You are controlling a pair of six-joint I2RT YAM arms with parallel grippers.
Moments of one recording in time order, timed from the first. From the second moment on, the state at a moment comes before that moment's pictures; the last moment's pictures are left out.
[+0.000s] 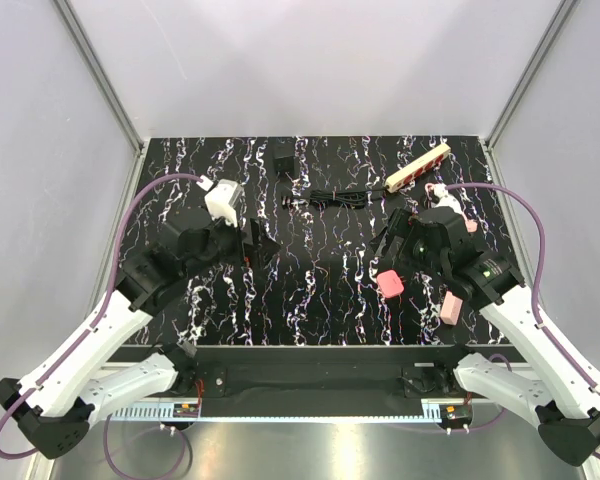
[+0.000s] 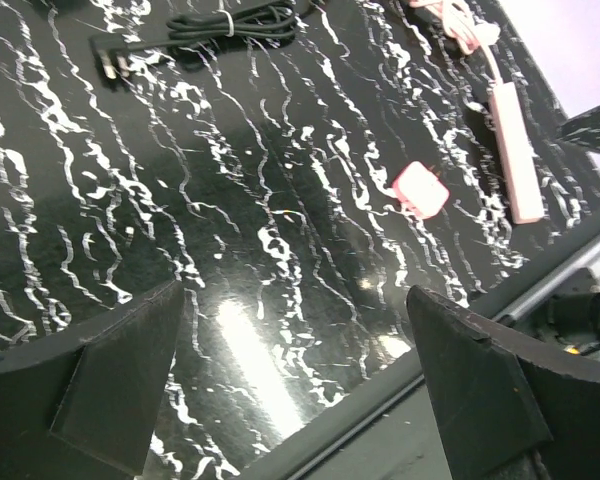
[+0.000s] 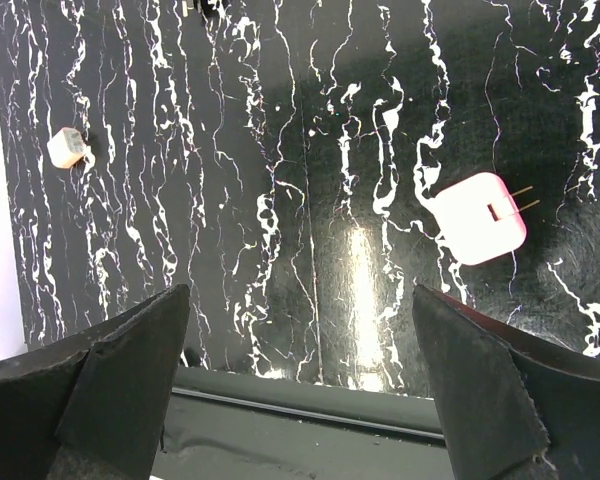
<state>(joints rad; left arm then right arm) -0.68 0.88 1.04 -0.58 0.02 -0.38 0.57 0.91 1.04 -0.79 0.17 0.79</state>
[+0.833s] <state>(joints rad) -0.68 0.74 0.87 -0.60 -0.16 -0.25 0.17 1.98 1.75 -0.60 0.22 0.66</state>
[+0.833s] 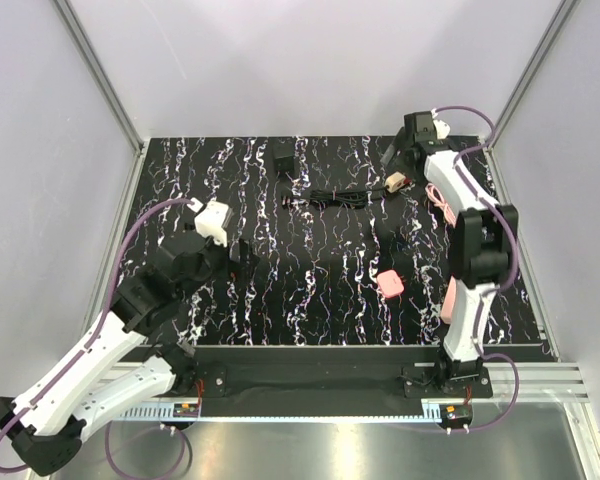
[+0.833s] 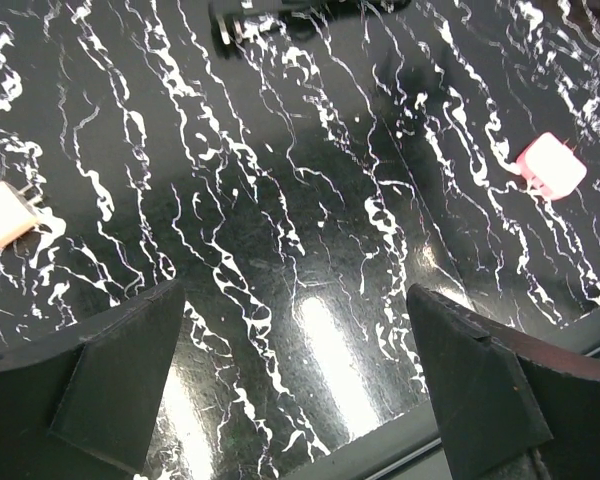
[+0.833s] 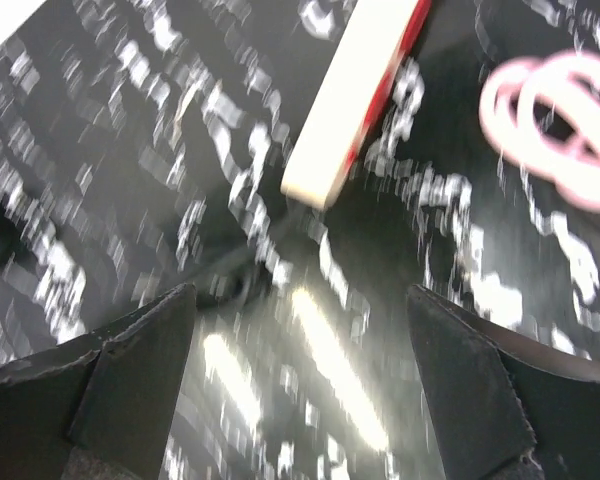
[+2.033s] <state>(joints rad) -0.70 0.71 0.87 -0.61 -0.31 -0.26 0.34 2.05 1.60 -0.72 0.21 0.70</state>
